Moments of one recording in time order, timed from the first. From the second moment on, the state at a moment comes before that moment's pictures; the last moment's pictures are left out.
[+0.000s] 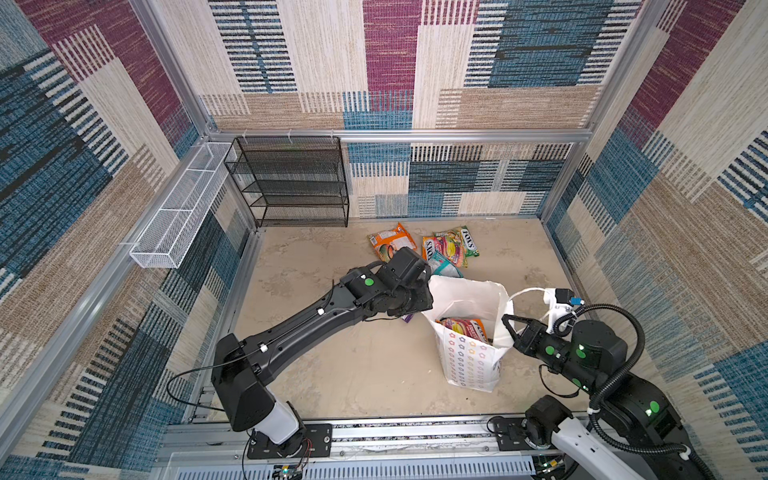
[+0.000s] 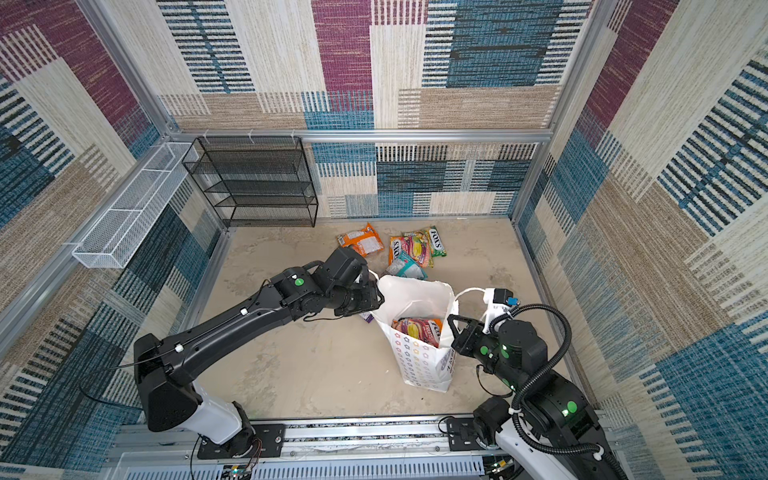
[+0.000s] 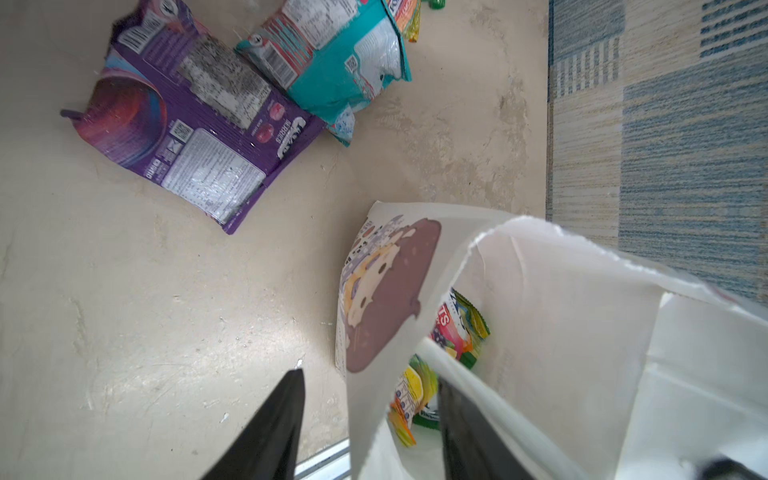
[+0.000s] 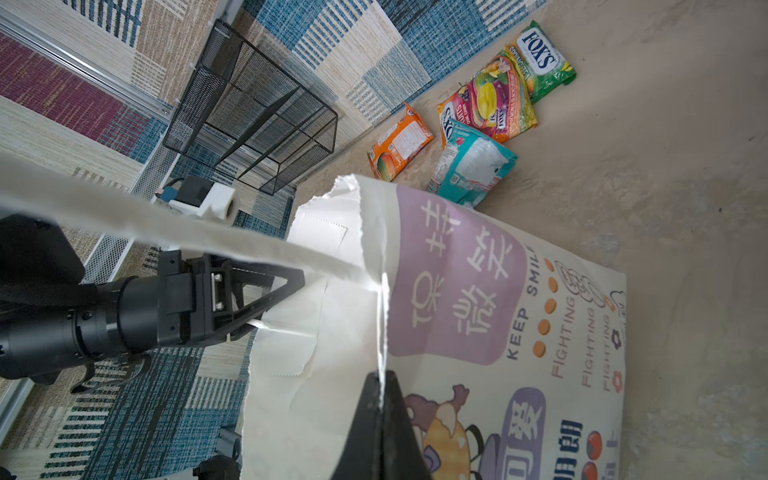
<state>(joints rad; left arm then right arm) -0.90 1.59 1.53 -0.83 0.04 -0.95 0.53 0.40 0.82 -0.80 -0.01 0.81</state>
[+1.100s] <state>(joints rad) -0.79 1.35 1.73 -1.17 -0.02 -0.78 0.67 0.97 1.14 -0.54 -0.20 0.72</state>
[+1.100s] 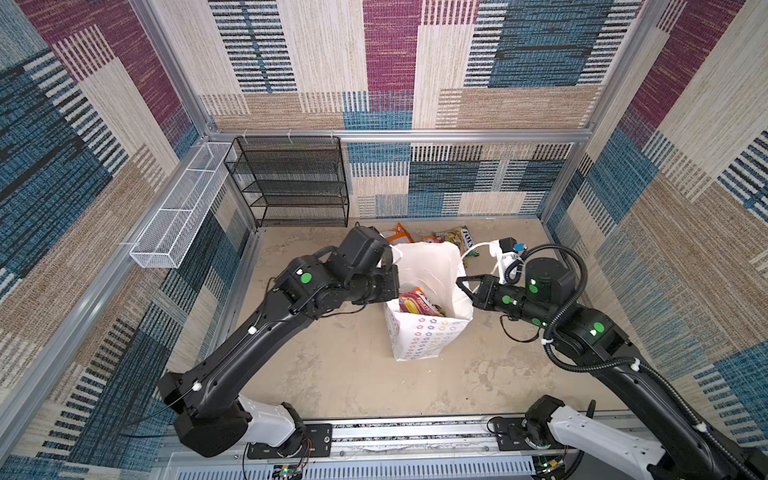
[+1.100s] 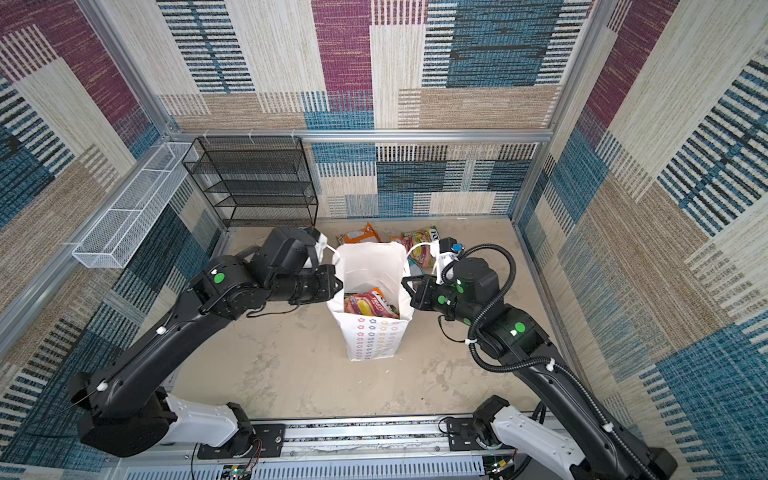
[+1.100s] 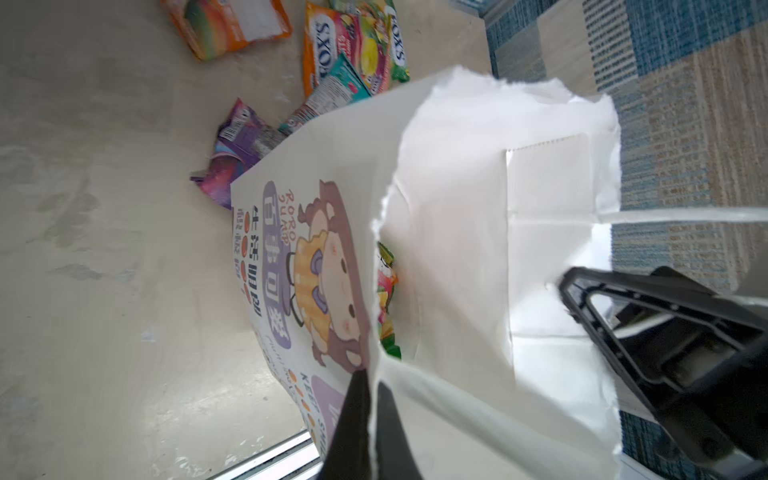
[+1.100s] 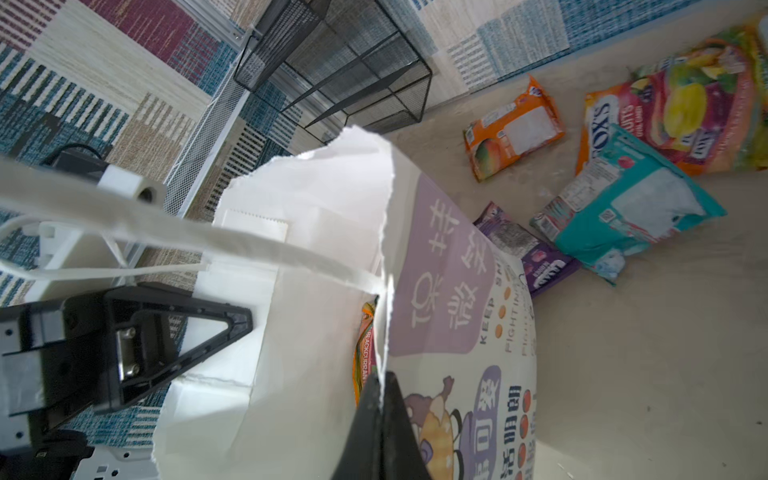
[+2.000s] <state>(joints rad) -0.18 1.23 1.46 -1.30 0.16 -0.37 0.97 1.57 1.37 -0.27 -0.07 0.81</state>
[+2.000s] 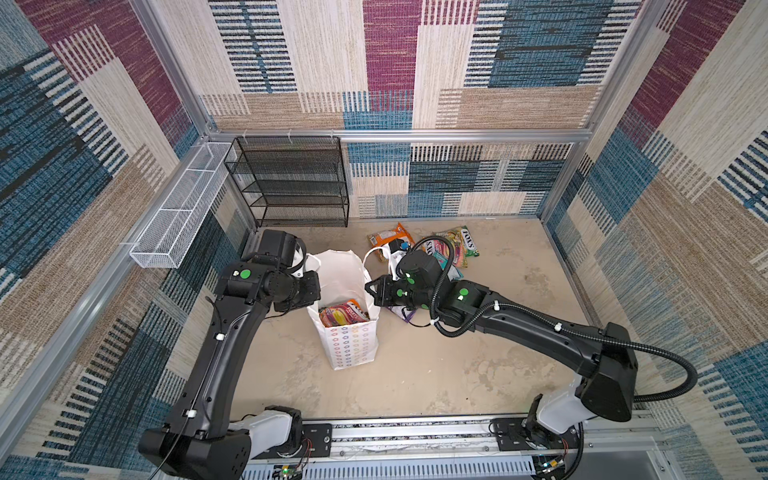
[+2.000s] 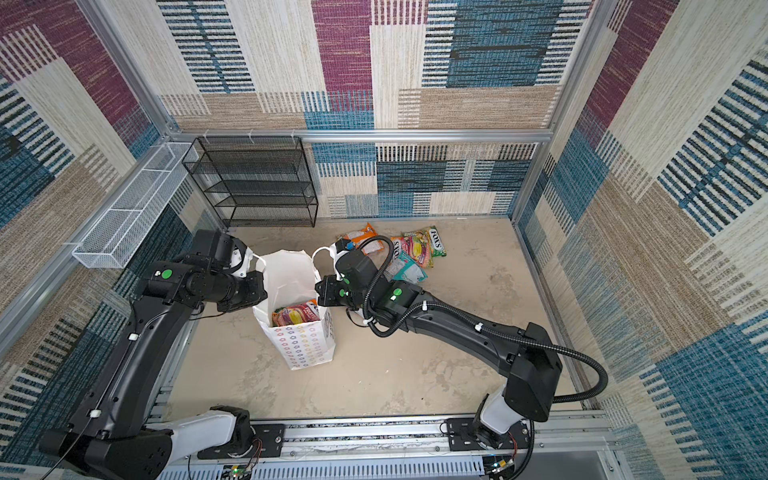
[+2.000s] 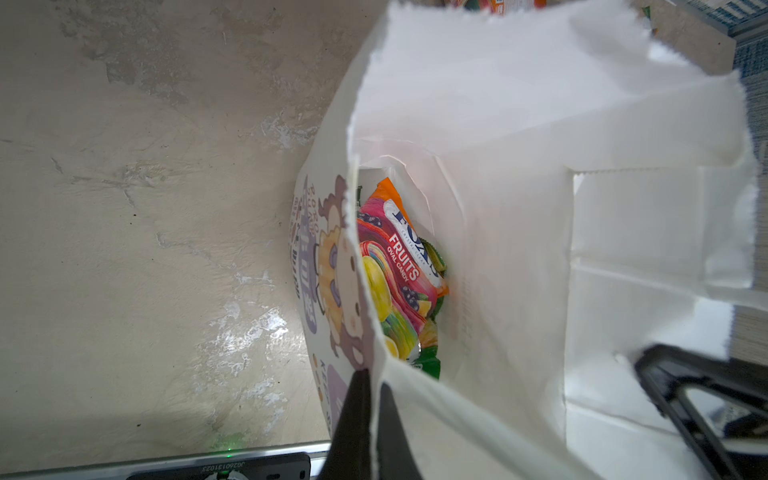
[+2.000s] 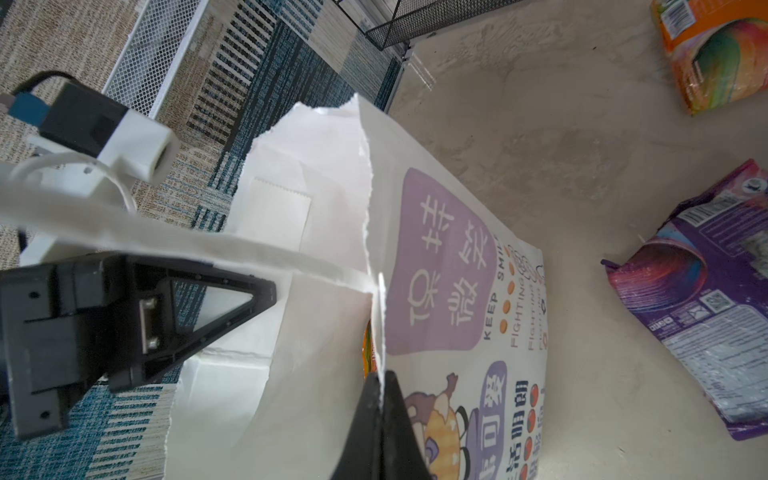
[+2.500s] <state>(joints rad) -0.15 1.16 1.34 -1.19 0.19 -0.34 0.97 1.57 1.38 -0.20 -0.05 0.85</state>
